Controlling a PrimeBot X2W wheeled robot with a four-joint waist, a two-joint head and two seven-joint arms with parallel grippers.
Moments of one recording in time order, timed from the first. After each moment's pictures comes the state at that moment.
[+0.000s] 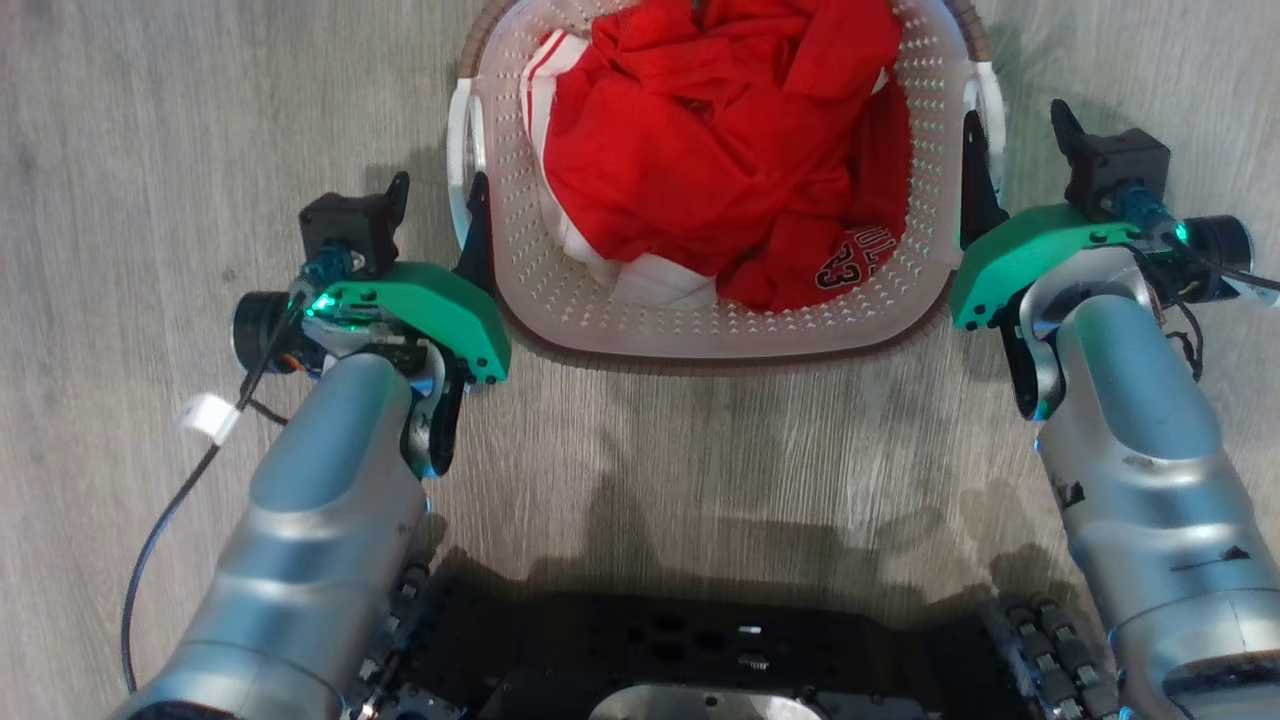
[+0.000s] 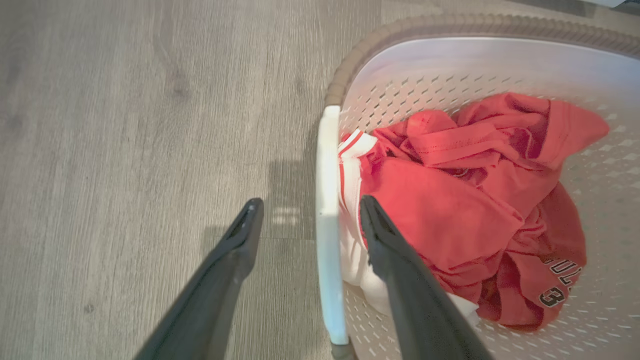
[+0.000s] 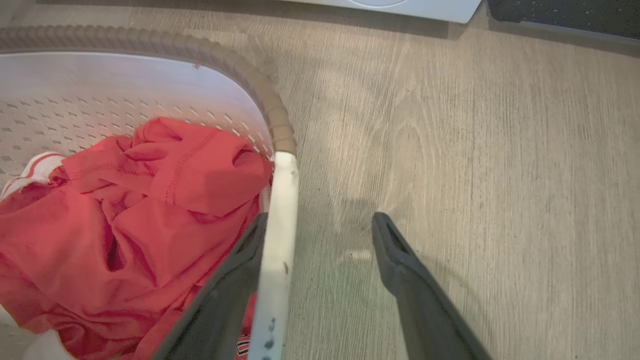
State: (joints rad) left arm -0.69 0.03 -0.41 0.77 -0.42 0.06 -0.25; right arm -0.74 -0.07 0.07 0.76 0.06 0.13 -0.25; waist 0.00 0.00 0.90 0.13
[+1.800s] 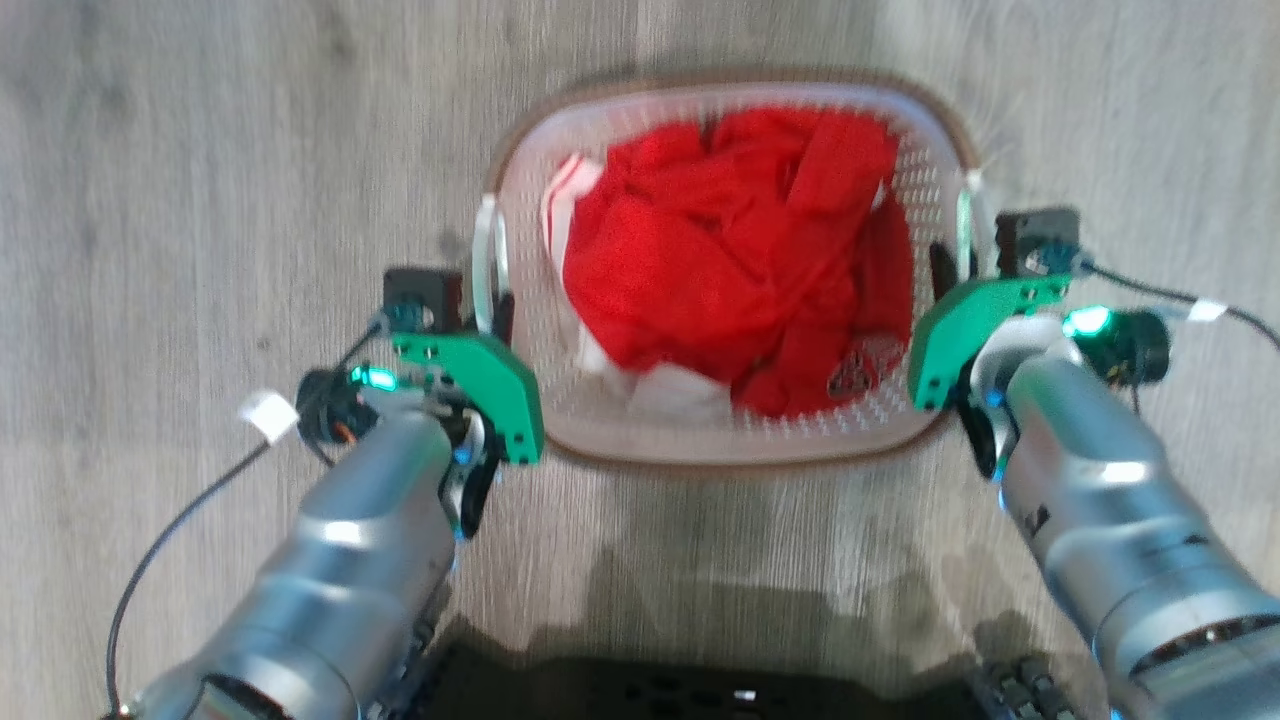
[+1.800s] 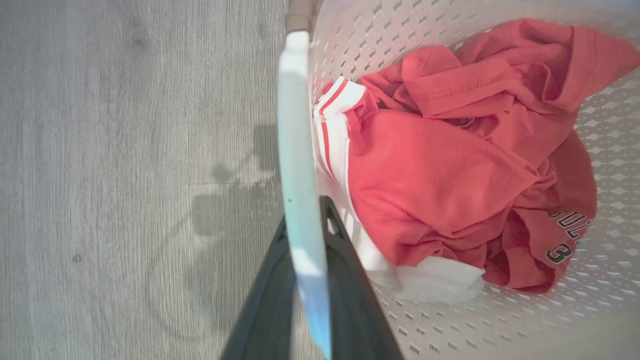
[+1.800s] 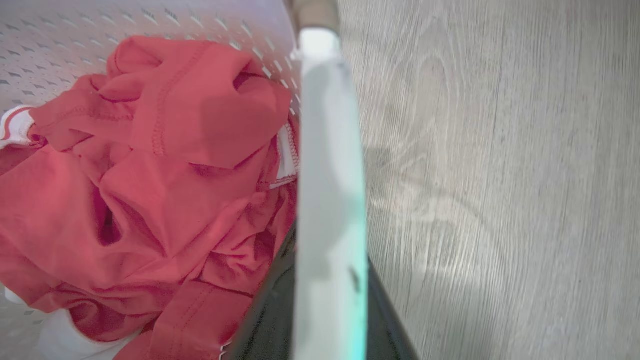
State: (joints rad) left arm -0.78 0.01 -0.82 1.09 -0.80 0.03 -0.25; right arm -0.85 -0.06 0.32 1.20 0.33 0.13 -0.24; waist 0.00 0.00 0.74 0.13
